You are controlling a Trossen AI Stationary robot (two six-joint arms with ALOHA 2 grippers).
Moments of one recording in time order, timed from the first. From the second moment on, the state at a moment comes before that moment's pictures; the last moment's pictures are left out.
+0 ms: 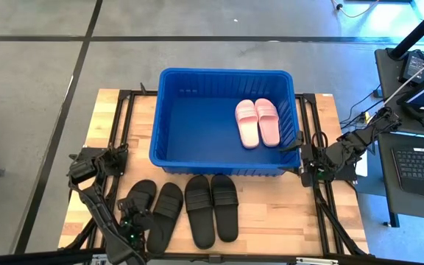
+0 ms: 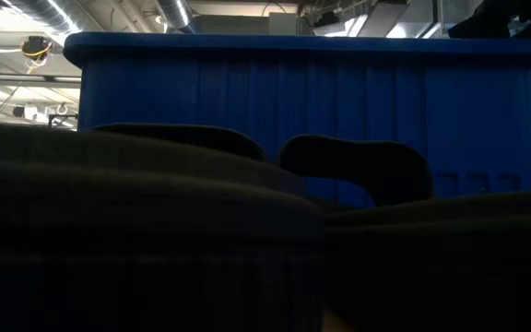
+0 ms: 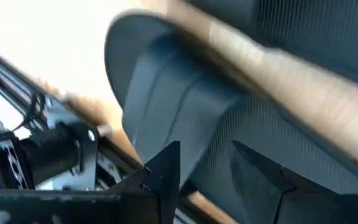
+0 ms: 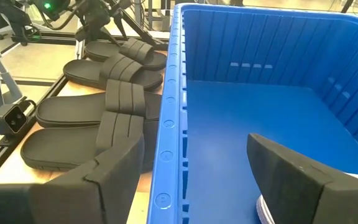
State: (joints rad) left arm -1.04 2.03 1.53 -1.57 -0.17 -1.40; right arm 0.56 0.48 0.55 -0.44 0.53 0.15
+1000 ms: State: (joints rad) left arm -1.00 2.03 1.53 -1.57 -0.19 -1.35; right arm 0.56 0.48 0.55 -0.44 0.53 0.15
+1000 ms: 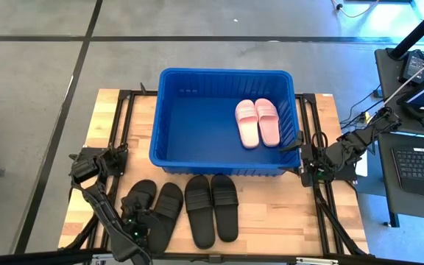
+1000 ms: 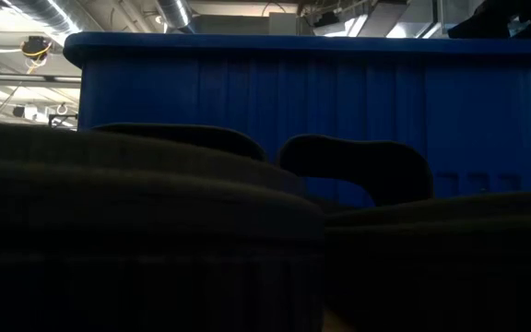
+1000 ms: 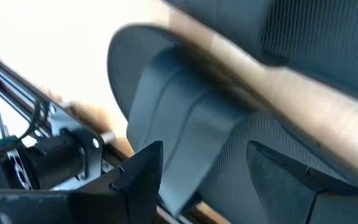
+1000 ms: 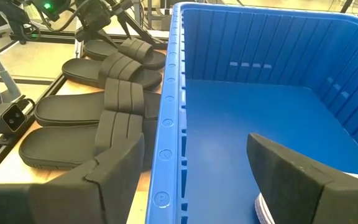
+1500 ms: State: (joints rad) left arm -1.00 2.03 1.42 -1.57 -0.24 -1.36; right arm 0.56 0.48 0.55 -0.45 0.53 0.15
